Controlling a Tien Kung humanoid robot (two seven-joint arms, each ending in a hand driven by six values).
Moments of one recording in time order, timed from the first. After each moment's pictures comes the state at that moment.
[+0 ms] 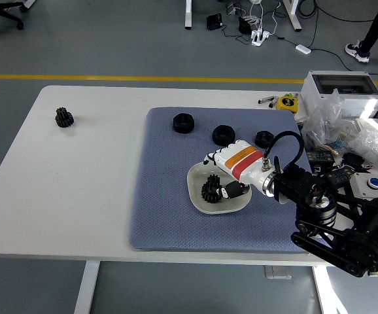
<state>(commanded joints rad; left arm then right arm) -0.08 0.10 -0.35 -0.20 0.56 0.22 0.16 0.86 -0.26 0.30 1.16 -2.06 -0.18 -0.18</state>
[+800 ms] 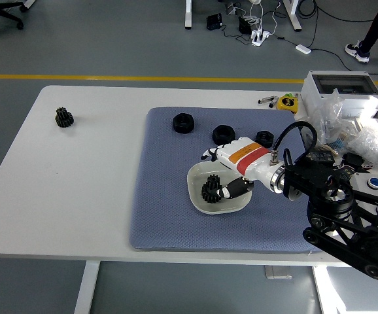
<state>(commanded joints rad) -0.08 0.10 -0.35 -0.20 0.55 0.22 0.16 0.81 -0.35 0.45 1.35 -1.92 -0.11 -0.17</state>
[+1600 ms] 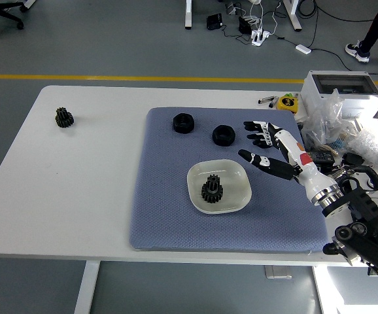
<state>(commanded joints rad) -0.07 0.09 -0.38 -0.20 0.59 0.22 0.17 0.49 -0.39 0.66 1.27 -0.96 -0.35 0.38</state>
